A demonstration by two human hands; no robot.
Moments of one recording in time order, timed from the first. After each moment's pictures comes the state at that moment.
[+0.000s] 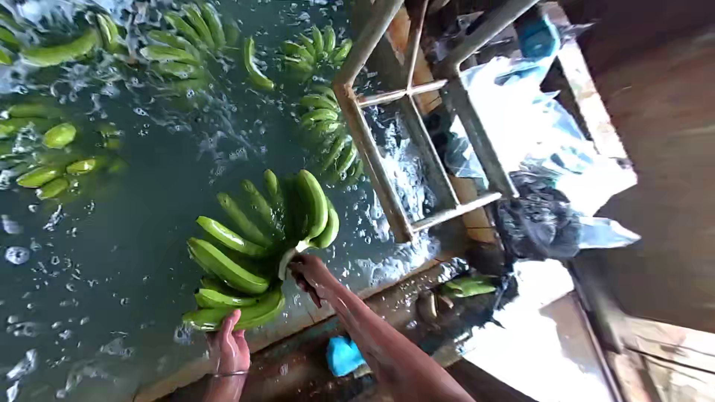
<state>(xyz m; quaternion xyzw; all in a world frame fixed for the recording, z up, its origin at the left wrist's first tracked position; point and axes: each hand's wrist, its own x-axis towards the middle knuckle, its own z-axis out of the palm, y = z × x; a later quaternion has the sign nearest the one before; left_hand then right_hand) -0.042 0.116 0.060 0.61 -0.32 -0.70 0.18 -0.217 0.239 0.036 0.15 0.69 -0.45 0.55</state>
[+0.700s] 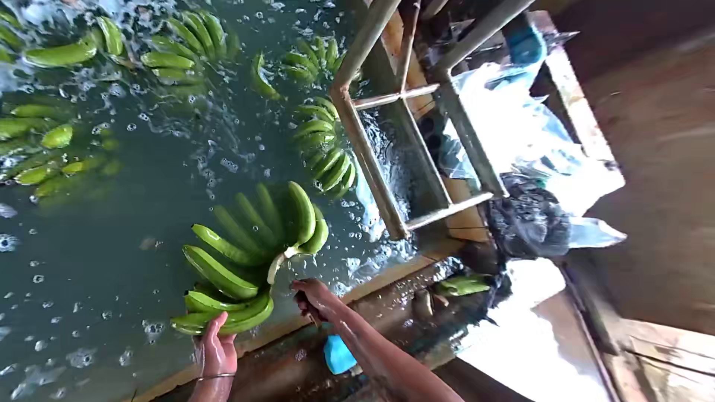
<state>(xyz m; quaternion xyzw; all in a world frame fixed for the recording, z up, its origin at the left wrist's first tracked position) -0.033 0.097 0.067 0.65 -0.29 -0.69 0.15 -0.178 0.255 0.043 0.28 0.63 -0.43 0.58</state>
